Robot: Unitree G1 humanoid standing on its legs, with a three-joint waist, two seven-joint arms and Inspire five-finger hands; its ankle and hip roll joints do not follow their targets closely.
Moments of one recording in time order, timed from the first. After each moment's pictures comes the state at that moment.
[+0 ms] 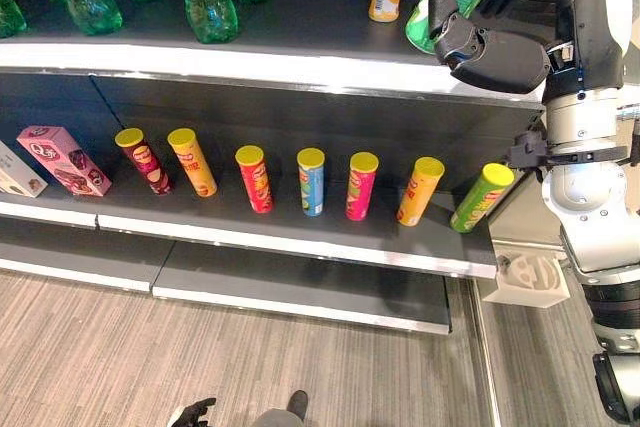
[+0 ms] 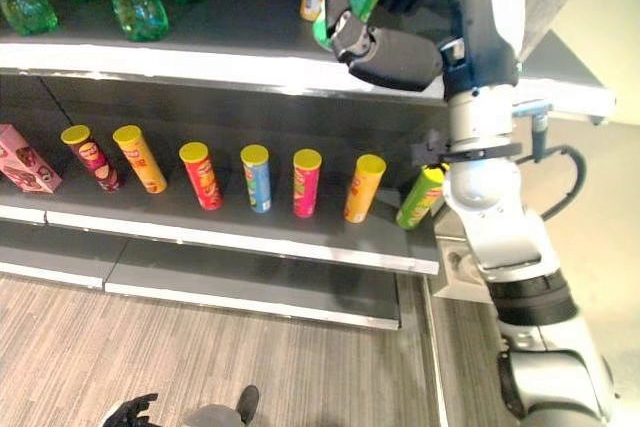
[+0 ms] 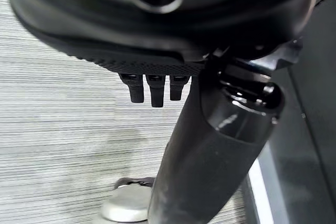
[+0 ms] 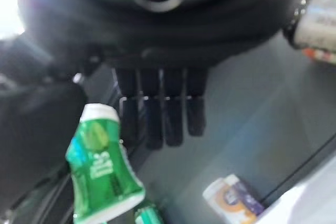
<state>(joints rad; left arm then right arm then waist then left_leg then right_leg) 0.21 0.34 -0.12 0.90 -0.01 0.01 0.06 -0.66 -0.80 0.11 -0.13 -0.04 -0.06 -0.33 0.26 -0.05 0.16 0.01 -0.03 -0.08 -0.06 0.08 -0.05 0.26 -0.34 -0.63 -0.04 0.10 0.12</state>
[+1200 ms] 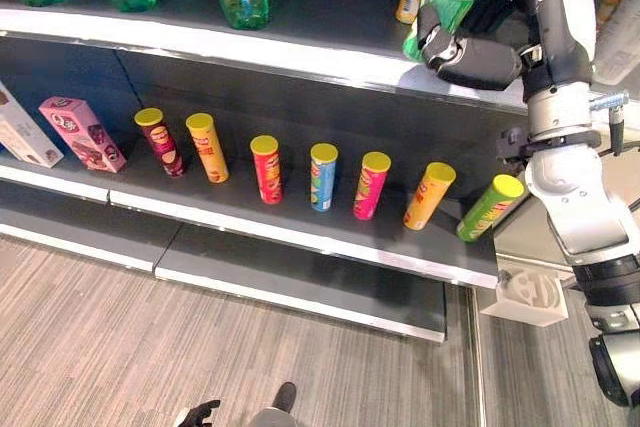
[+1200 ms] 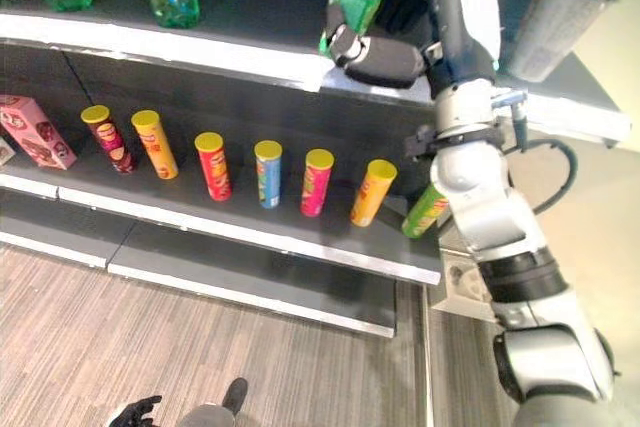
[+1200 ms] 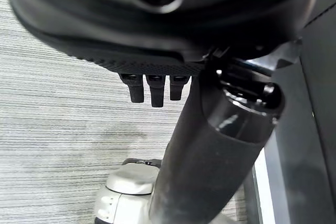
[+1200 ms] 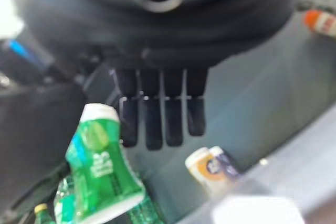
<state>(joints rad) 0.20 0.31 -0.12 0.90 0.00 0.01 0.08 -0.82 -0.81 0.23 0.11 -0.05 0.00 -0.33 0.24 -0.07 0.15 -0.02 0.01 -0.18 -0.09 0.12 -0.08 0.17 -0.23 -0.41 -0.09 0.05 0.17</state>
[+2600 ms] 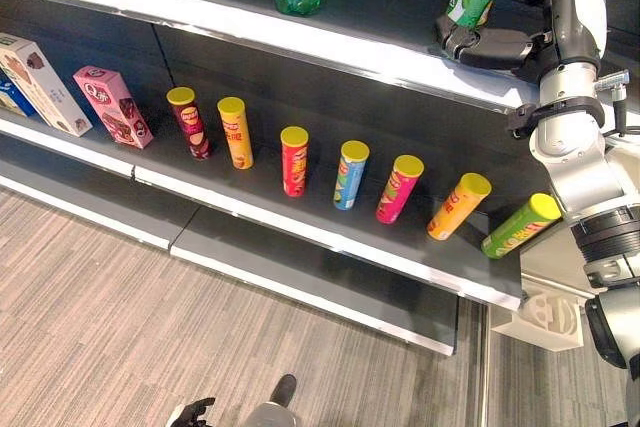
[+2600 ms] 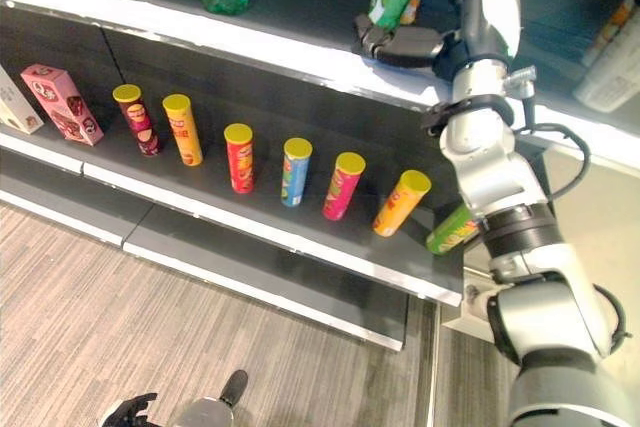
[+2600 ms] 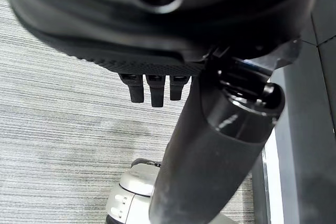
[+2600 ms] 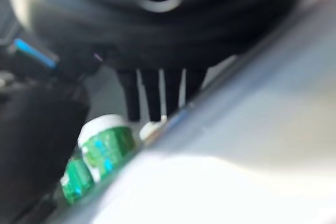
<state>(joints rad) 0.18 0.35 -0.15 0.93 -0.04 0.01 0.08 -1.00 -0.81 0.35 0.46 -0.02 0.04 -0.38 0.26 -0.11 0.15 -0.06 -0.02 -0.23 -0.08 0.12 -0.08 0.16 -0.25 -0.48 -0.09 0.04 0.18</state>
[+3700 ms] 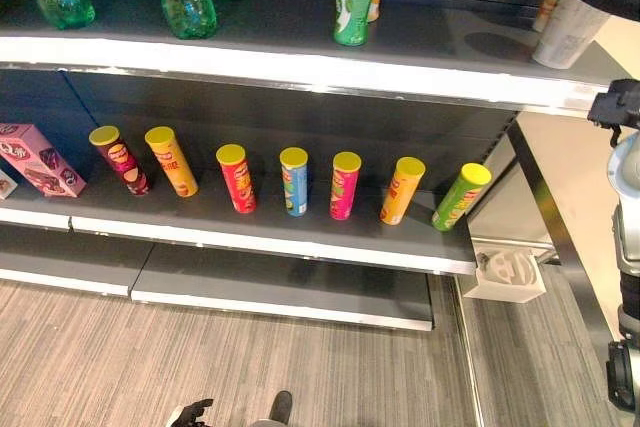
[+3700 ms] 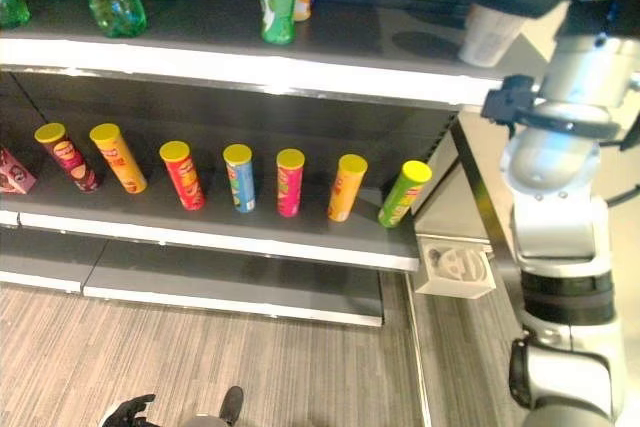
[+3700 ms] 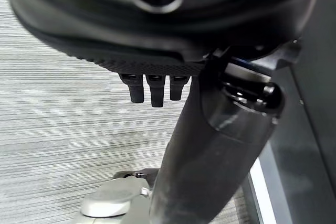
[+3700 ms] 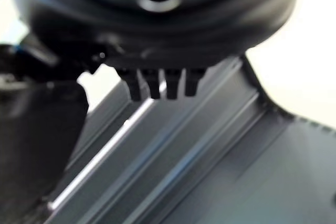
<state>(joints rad) 0.18 0.33 -0.14 0.93 -0.03 0.02 0.10 -0.64 -0.84 -0.11 -0.21 -0.10 -0.05 -0.49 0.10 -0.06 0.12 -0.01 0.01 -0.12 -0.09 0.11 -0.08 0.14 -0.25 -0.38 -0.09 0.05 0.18</state>
